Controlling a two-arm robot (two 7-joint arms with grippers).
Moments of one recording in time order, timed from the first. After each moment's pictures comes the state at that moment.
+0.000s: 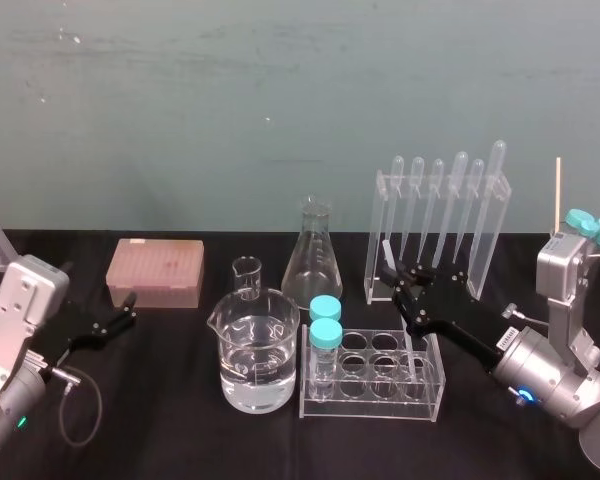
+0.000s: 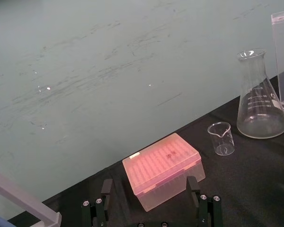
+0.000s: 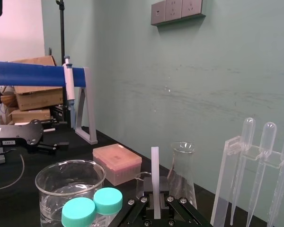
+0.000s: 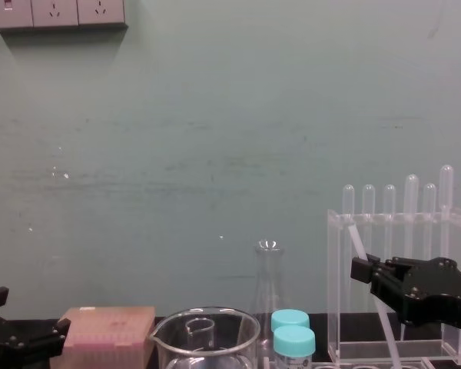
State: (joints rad) left arm -0.20 0.60 0.45 -1.41 -0.25 -0.12 0.03; right arm 0.34 0.38 -0.35 -1.19 0.45 -0.32 0.66
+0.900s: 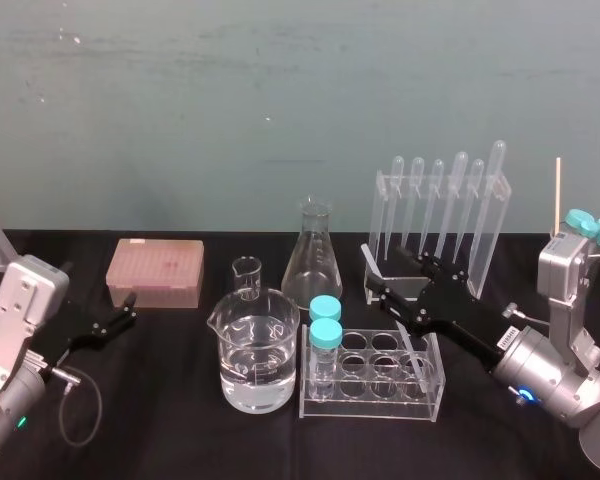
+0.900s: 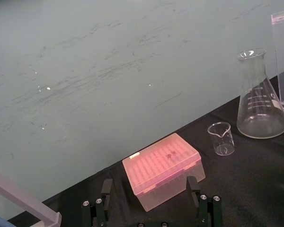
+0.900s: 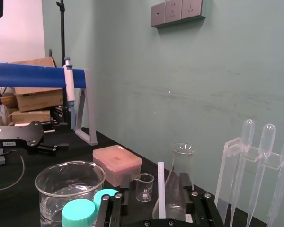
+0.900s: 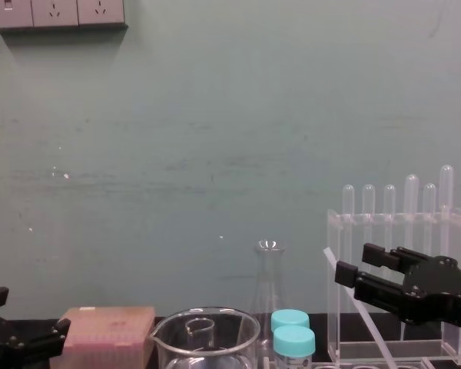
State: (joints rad) left arm -0.20 0.60 0.45 -1.41 -0.25 -0.12 0.03; right arm 0.34 0.38 -0.35 -1.19 0.45 -0.33 0.67
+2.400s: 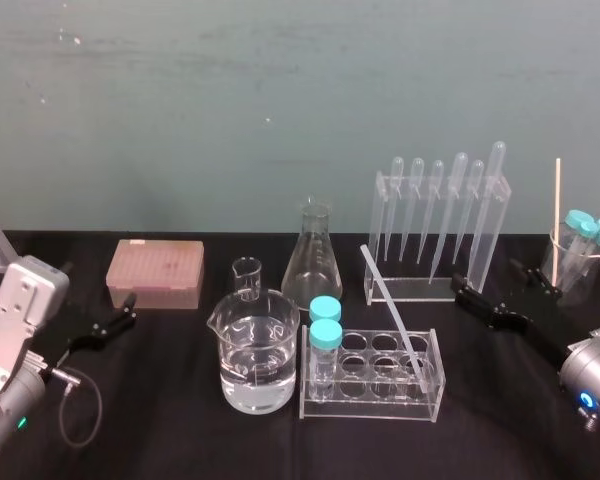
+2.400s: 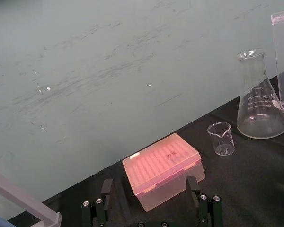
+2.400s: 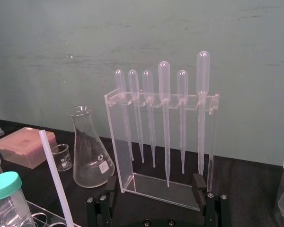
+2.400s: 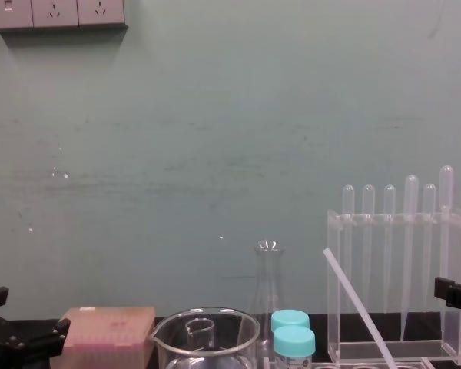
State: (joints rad) left arm -0.20 0.60 0.45 -1.41 -0.25 -0.12 0.03; right arm 0.14 0.39 -0.14 -1.44 0.41 0.04 0.31
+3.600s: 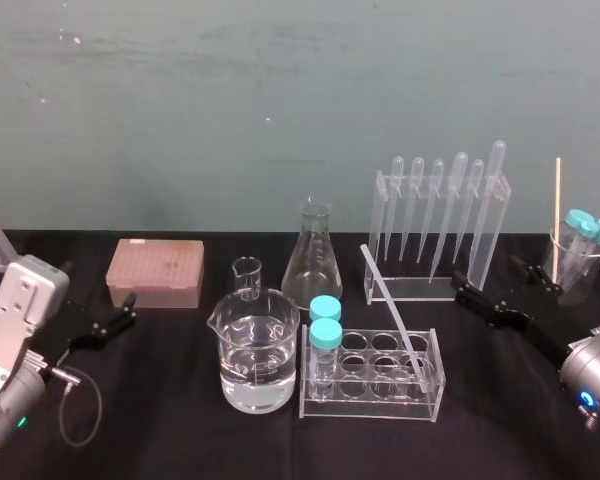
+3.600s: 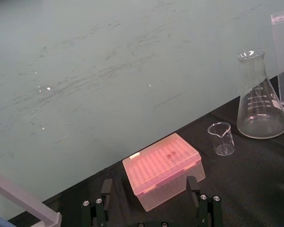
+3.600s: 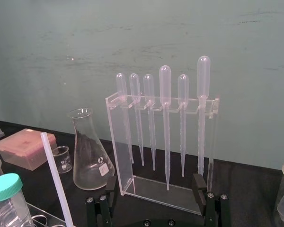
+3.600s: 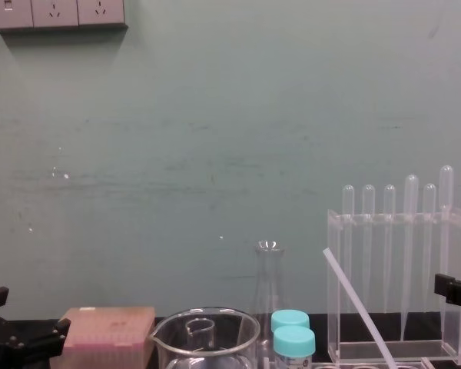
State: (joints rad) left arm -0.20 0.60 0.45 -1.41 -0.25 -0.12 0.03; right arm 0.14 0.39 -0.14 -1.45 0.41 0.03 0.31
